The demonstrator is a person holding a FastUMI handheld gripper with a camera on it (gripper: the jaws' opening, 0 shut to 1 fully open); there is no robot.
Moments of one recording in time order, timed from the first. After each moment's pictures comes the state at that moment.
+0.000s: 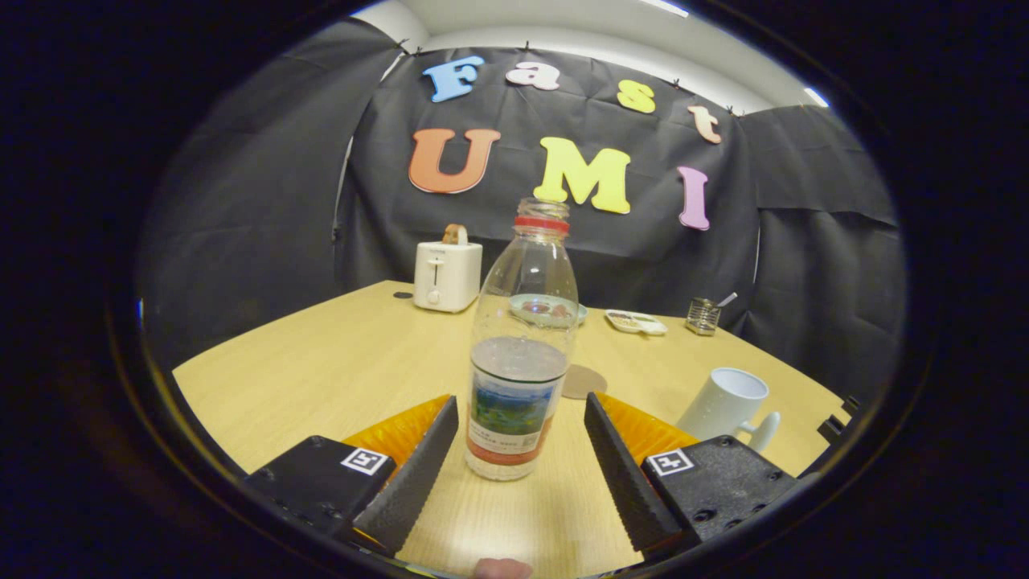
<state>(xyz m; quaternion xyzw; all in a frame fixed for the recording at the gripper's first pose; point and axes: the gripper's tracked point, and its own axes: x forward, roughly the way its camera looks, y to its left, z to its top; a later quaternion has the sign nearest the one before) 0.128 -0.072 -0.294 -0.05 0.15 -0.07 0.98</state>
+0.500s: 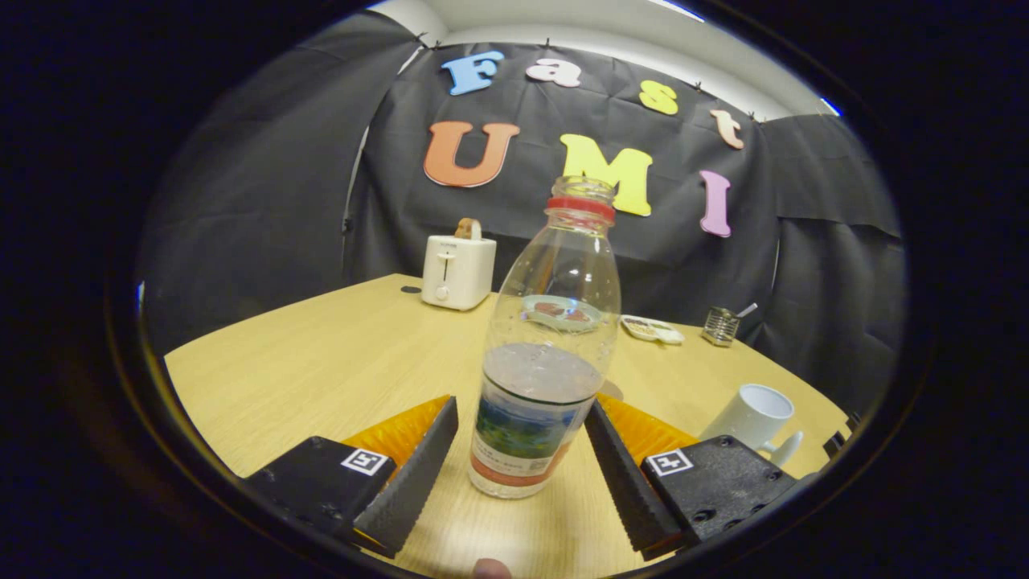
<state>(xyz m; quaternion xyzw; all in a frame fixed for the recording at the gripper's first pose) 0.156 -0.059 -0.303 -0.07 0.15 -0.04 0.98</state>
